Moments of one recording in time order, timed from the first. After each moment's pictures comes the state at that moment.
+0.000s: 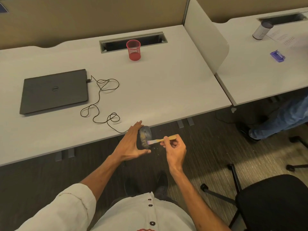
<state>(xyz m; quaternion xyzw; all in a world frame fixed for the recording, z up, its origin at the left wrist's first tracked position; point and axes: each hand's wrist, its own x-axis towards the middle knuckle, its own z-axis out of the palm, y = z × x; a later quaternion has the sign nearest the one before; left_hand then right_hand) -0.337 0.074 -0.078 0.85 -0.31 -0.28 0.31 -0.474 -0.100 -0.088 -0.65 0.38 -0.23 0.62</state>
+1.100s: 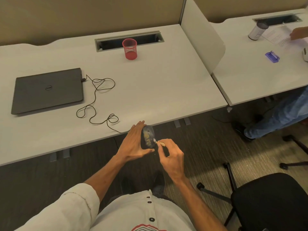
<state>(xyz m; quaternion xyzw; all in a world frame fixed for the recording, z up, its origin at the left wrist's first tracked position) -0.347 0.043 -0.085 0.87 -0.33 -0.22 0.28 -0.500 -0.110 -0.073 -0.88 0.14 -0.25 0.38</state>
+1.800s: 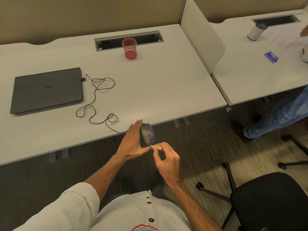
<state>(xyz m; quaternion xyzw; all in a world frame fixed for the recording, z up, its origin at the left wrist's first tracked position) -0.347 0.046 -0.085 0.87 -0.30 -0.23 0.31 -0.506 -0.085 -0.068 -0.86 0.17 -0.24 0.41</state>
